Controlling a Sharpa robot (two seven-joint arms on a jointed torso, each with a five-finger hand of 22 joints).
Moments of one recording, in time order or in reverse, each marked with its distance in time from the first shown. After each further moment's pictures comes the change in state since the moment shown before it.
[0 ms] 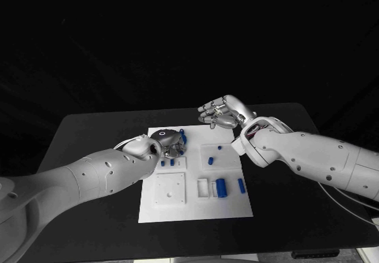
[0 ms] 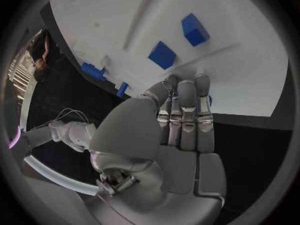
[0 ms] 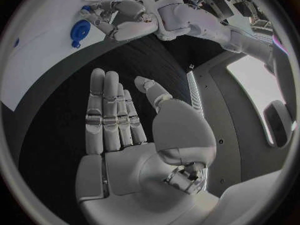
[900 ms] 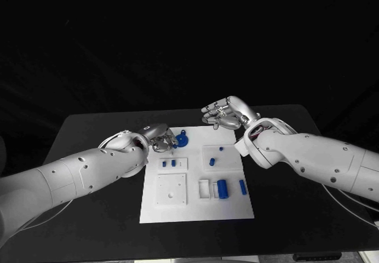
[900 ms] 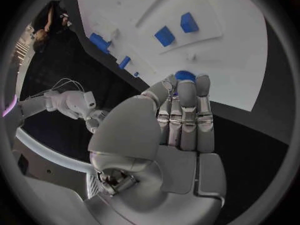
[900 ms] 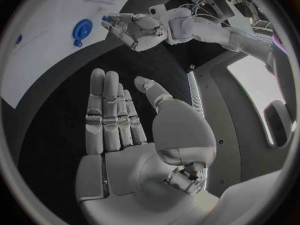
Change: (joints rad) left arm 0.001 -0.148 0.095 0.149 0.174 0.011 -0.012; left_hand -0.005 -0.005 0.009 -0.003 0.008 0.000 0.000 -0.003 0.001 0.004 -0.004 0.000 0.000 0.000 0.000 0.000 -0.002 -0.001 -0.004 -0.003 0.008 0.000; right arm 0.000 -0.011 0.000 0.001 0.000 0.000 0.001; right_hand 0.000 0.000 0.003 -0.003 0.005 0.001 -0.001 0.000 0.000 0.000 0.000 0.000 0.000 0.000 0.000 0.000 0.000 0.000 0.000 0.000 0.000 0.006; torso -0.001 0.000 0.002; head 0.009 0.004
